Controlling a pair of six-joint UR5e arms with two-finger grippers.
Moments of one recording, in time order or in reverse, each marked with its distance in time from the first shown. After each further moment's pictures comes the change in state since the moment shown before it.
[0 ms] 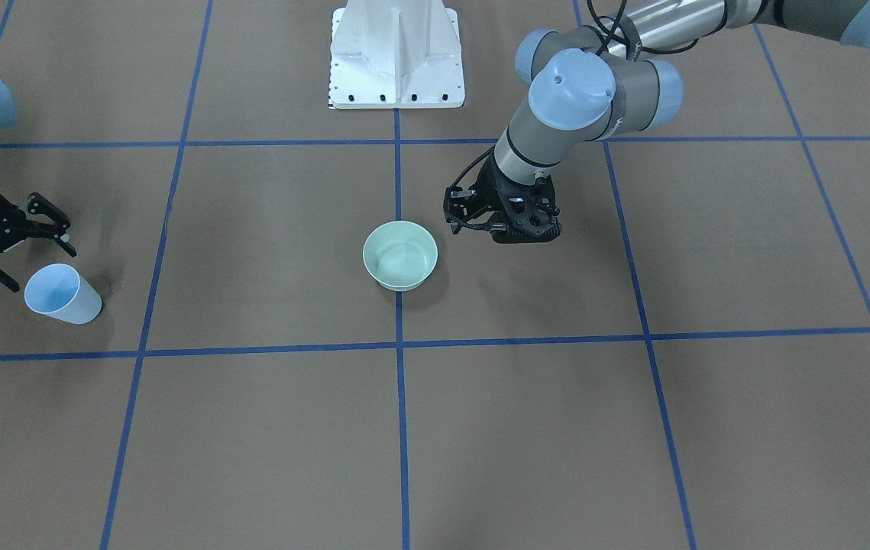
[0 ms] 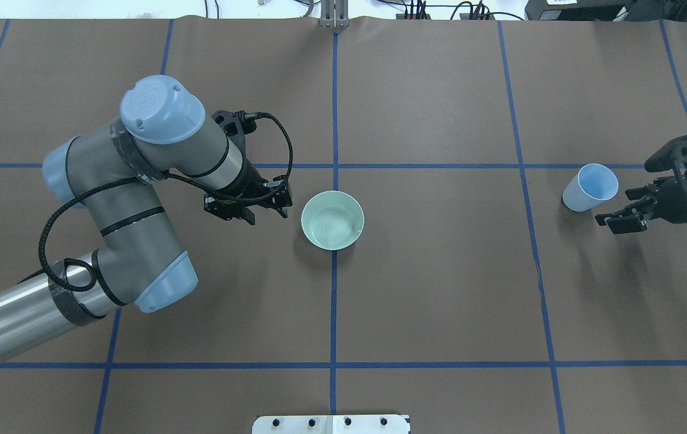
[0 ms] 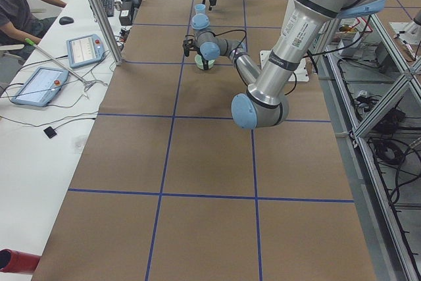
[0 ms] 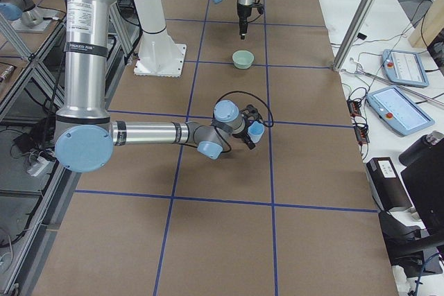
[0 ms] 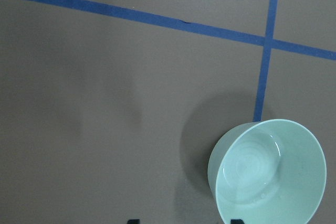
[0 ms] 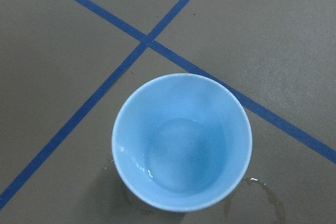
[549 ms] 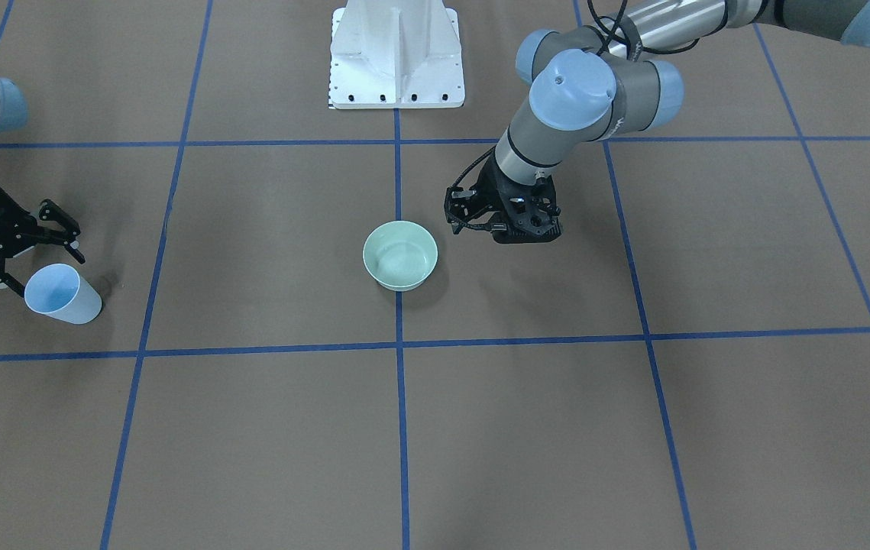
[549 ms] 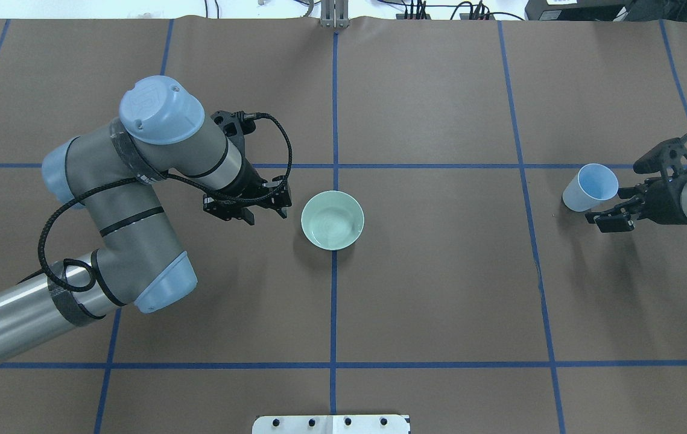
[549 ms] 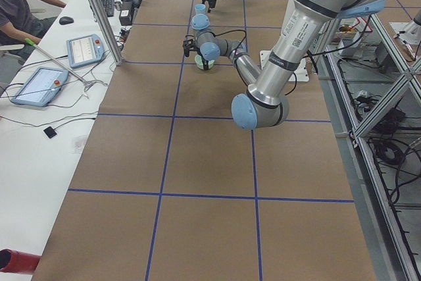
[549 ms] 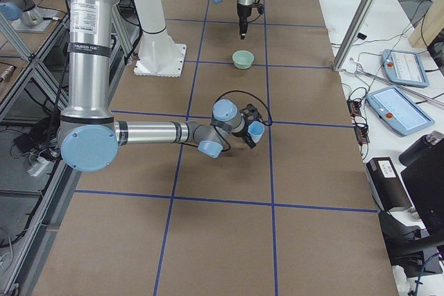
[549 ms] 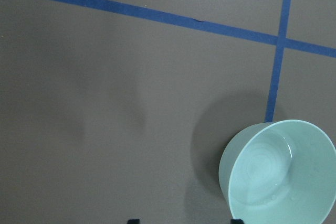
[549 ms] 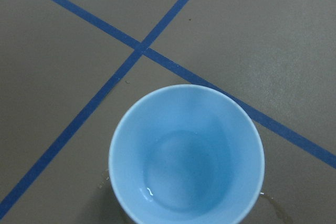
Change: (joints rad) left arm 0.000 0.001 0.000 0.000 0.001 0.000; right arm -0.038 0.007 -0.014 0.042 -0.070 0.032
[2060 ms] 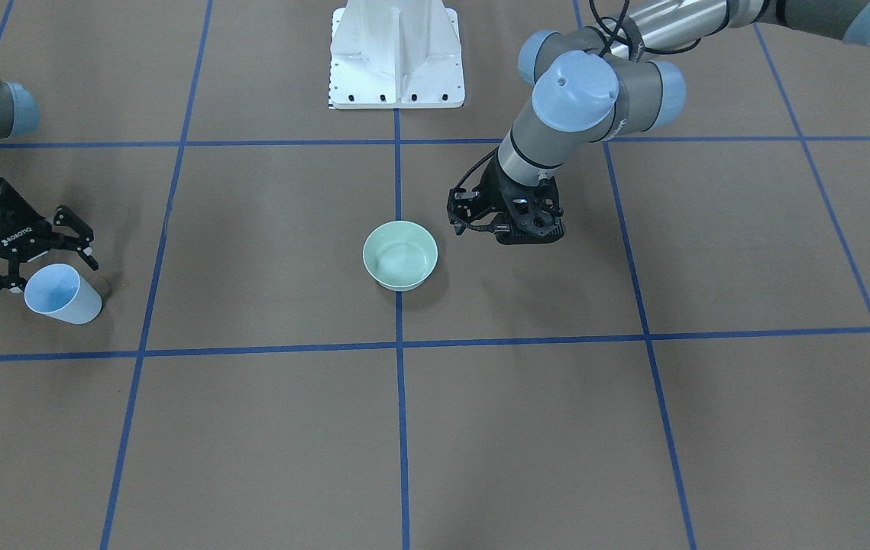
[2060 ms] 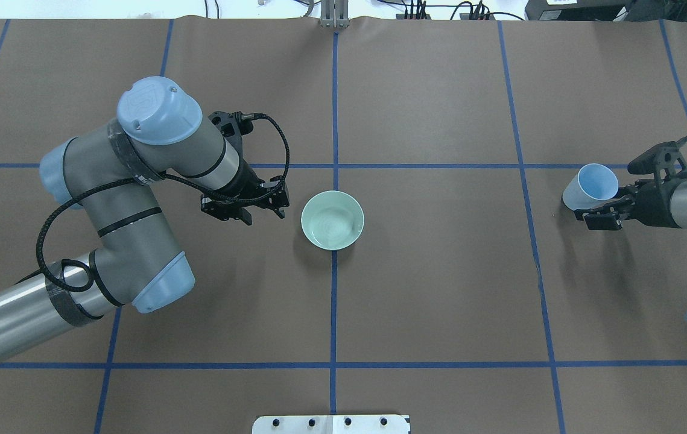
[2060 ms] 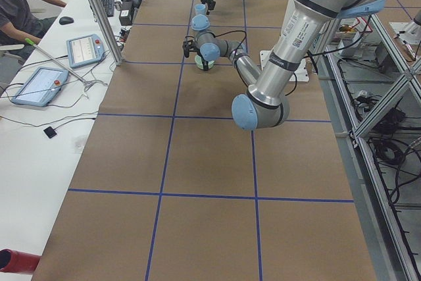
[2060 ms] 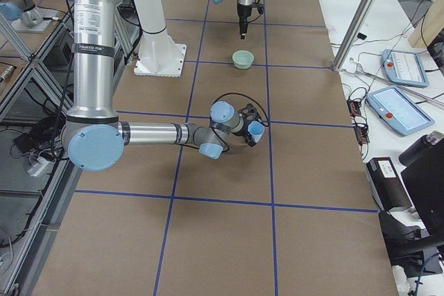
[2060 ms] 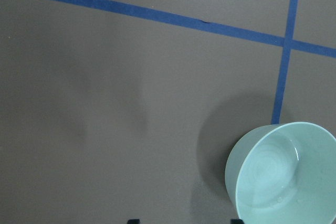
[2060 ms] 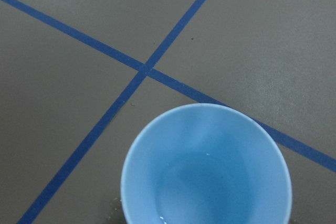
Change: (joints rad) left arm -0.002 0.006 -0.002 0.000 0.001 0.001; right arm -0.034 0.015 -0.035 0.087 -0.061 0.109
